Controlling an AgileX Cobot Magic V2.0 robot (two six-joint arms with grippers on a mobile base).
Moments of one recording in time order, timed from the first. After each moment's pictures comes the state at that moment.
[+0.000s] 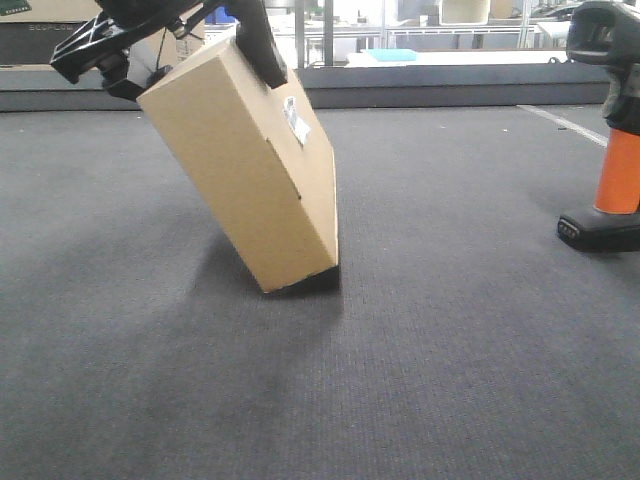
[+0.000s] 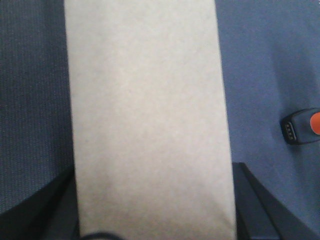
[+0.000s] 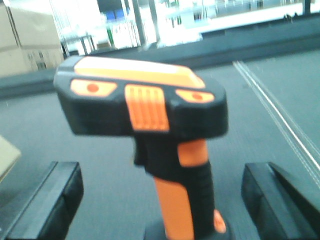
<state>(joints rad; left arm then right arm) -0.46 1.62 -1.30 -0.24 0.62 -0.30 -0.03 1.28 -0.18 0.05 -0.97 0.18</state>
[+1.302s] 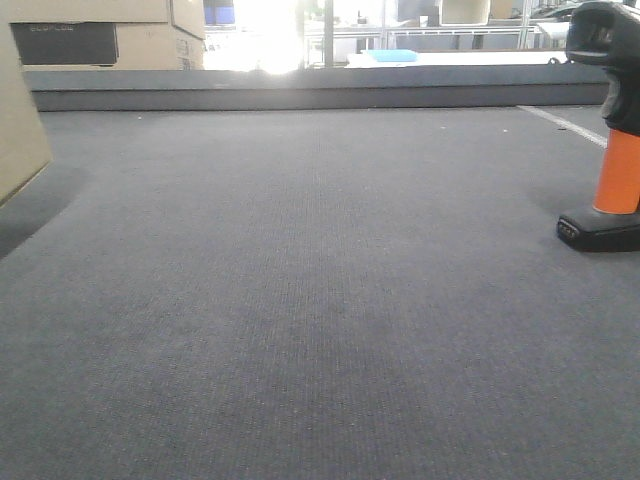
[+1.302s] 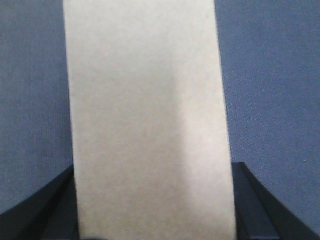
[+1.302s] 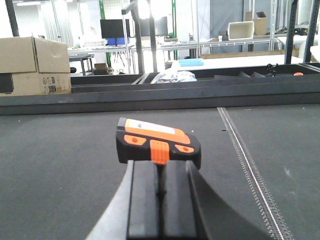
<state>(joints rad) 0.09 1.31 -1.14 -0.10 0.92 0.19 -0.03 0.38 -0.17 0.05 -0.18 0.08</state>
